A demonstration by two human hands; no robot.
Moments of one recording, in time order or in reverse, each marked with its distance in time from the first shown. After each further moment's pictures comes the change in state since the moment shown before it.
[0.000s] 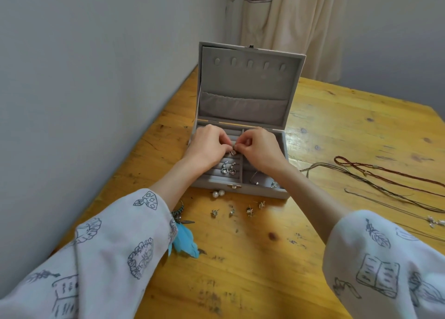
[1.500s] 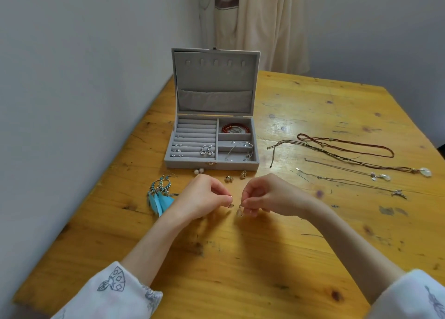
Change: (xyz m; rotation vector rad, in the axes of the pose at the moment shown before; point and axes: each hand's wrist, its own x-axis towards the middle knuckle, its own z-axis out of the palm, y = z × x) left_hand -0.139 0.042 0.002 -0.207 -0.421 -0.132; right_hand -0.149 0.021 -0.059 0.396 -0.580 0.121
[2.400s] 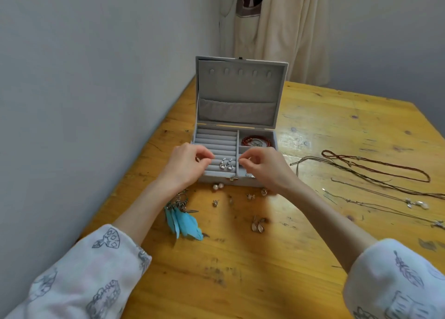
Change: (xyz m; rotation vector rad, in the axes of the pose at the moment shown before) left_hand 0.050 -0.025 -0.076 0.217 0.355 0.161; right_hand 0.086 -0.033 -0.005 -0.263 0.491 -0.155
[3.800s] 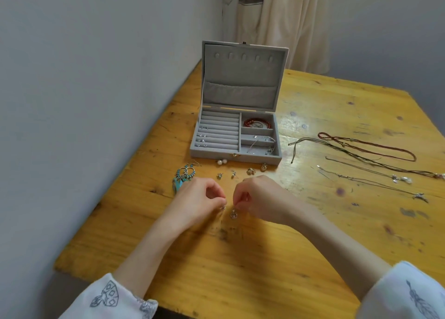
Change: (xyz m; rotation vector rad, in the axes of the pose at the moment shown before) left_hand -0.105 0.013 0.018 -0.106 -0.227 -0.177; right_hand -0.091 -0.028 0.013 -0.313 -0.415 -0.151
